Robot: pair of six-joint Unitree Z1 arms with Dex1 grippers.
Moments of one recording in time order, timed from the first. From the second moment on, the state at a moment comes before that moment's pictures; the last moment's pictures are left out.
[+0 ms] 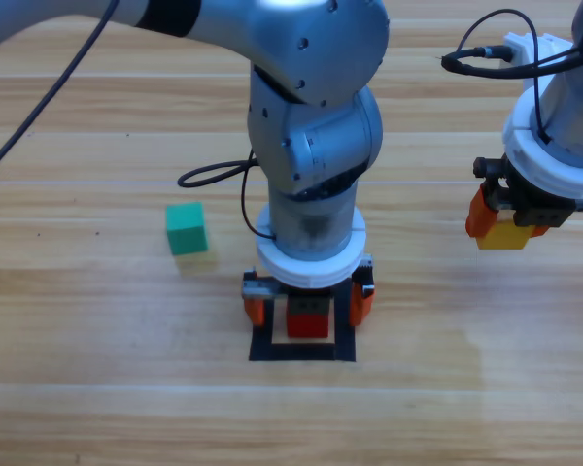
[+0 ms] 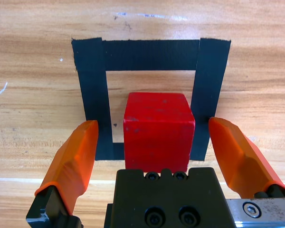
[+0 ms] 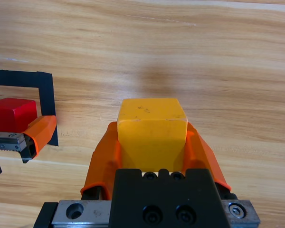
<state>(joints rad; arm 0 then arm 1) -0.92 2.33 -1.86 1.05 0.09 -1.01 0.75 1.94 -1.41 0.80 -0.09 0.67</state>
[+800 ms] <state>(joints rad) -0.81 1.53 -1.78 1.27 0.45 -0.63 0.84 2.04 -1.74 1.01 -0.11 0.80</state>
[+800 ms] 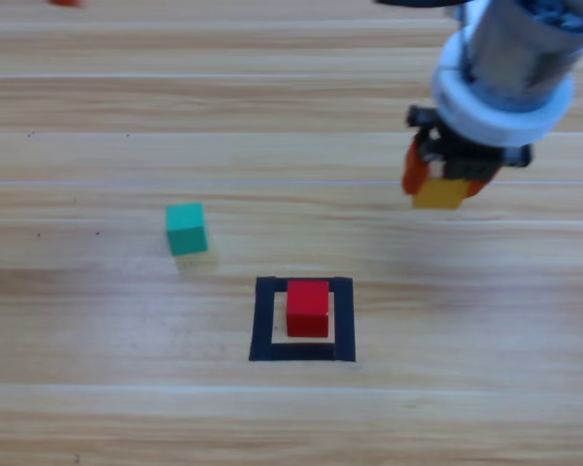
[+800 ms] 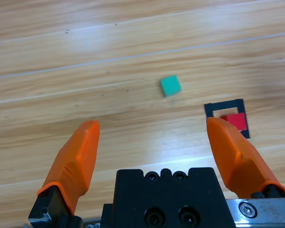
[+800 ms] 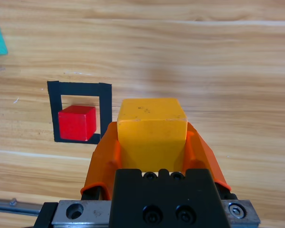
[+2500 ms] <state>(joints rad) -0.76 1.08 -1.22 0.94 0.37 -0.35 1.04 2.44 -2.23 1.25 -0.09 1.05</state>
